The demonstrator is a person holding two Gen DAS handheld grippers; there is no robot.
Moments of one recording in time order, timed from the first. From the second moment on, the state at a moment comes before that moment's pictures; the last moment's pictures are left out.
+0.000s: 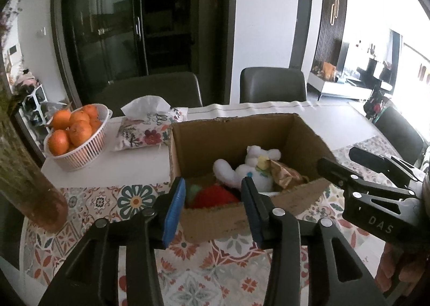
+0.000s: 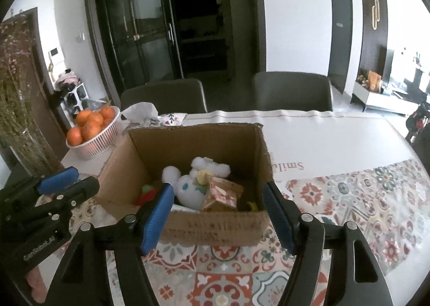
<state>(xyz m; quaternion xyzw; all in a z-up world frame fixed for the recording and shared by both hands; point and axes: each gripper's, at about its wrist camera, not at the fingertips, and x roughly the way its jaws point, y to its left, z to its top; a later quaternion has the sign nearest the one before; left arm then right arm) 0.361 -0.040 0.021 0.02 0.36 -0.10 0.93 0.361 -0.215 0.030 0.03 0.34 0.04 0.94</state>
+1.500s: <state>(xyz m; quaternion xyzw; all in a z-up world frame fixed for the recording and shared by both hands) 0.155 -0.014 0.056 0.04 0.23 -0.03 0.97 0.163 -0.200 0.066 0.01 0.25 0.00 0.97</state>
